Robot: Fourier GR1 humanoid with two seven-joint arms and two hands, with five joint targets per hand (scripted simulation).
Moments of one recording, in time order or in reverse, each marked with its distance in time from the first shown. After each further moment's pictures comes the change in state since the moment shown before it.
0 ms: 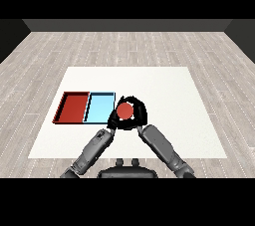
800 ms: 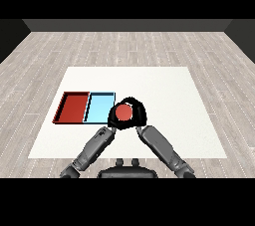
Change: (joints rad) left arm -0.055 0.002 -0.013 0.053 0.072 0.227 -0.025; right arm -0.003 -0.004 0.024 -0.013 -0.021 -0.015 -0.004
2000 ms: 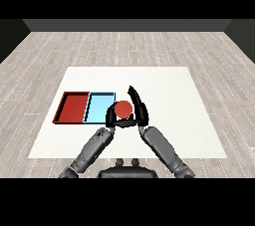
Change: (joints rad) left arm 0.030 0.011 0.011 -0.067 -0.032 0.054 -0.078; right arm 0.042 0.006 -0.040 -0.016 0.084 0.025 0.146
